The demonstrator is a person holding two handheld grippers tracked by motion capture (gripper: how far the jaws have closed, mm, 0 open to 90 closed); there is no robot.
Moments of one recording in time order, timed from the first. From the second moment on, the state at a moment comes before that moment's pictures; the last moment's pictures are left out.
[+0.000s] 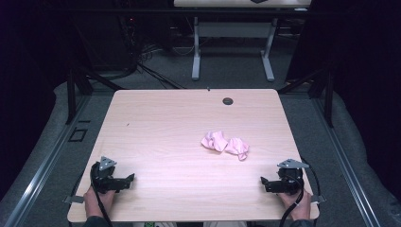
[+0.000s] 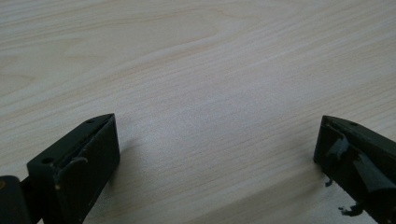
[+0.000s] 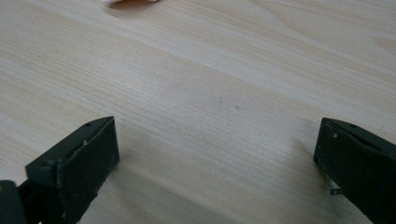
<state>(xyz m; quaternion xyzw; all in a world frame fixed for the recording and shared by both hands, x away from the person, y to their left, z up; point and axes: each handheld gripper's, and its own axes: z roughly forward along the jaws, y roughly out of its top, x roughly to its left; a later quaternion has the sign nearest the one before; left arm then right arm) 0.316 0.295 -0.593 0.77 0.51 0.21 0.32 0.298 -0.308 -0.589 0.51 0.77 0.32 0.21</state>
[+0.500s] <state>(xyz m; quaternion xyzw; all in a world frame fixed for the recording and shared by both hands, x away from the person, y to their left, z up) 0.316 0.295 -0.593 0.77 0.51 0.21 0.32 0.305 -0.304 -0.574 0.53 0.77 0.31 0.19</state>
